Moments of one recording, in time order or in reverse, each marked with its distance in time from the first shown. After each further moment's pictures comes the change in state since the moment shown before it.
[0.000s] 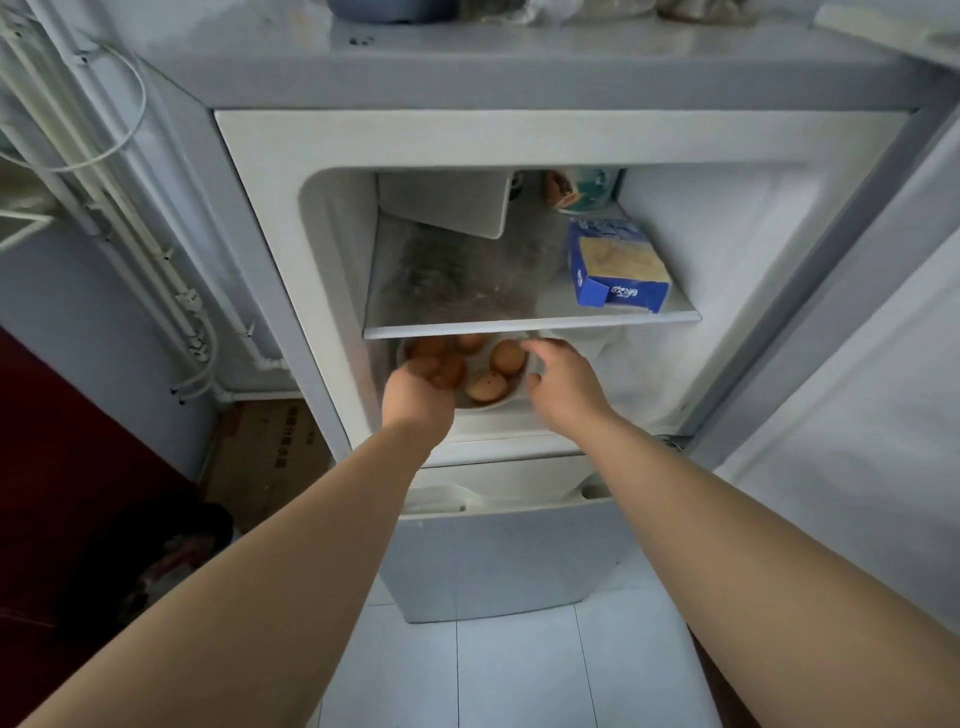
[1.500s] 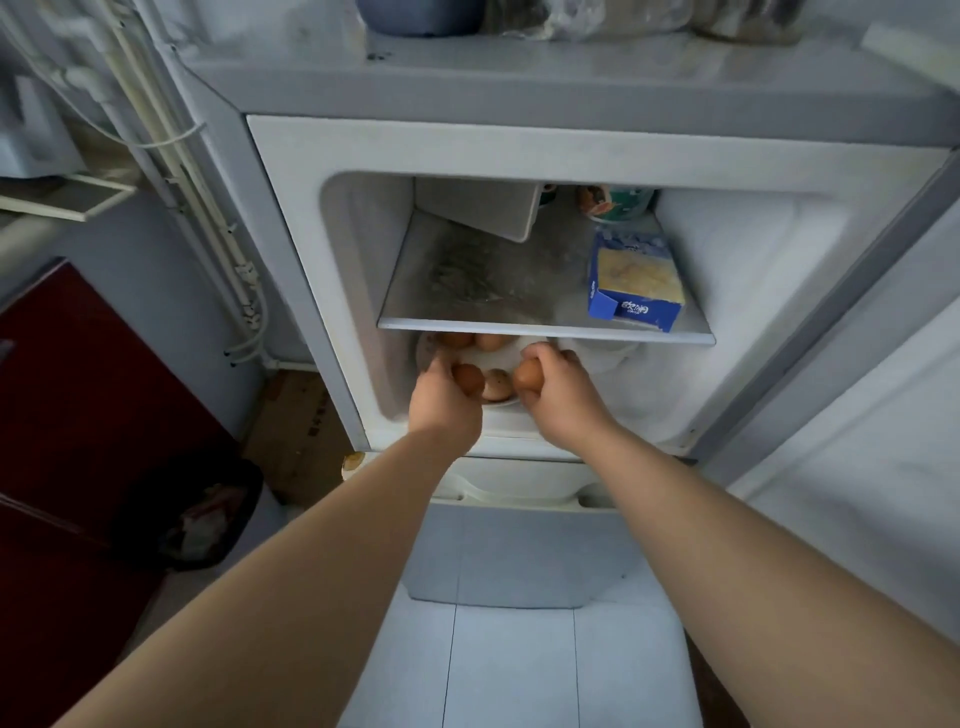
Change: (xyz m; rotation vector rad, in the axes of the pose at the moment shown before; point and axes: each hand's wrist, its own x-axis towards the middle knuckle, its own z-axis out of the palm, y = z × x) left_hand -0.037 0.019 0.014 0.211 0.068 0.049; right_hand -0.008 -0.004 -0.012 -0.014 -0.146 -0.136
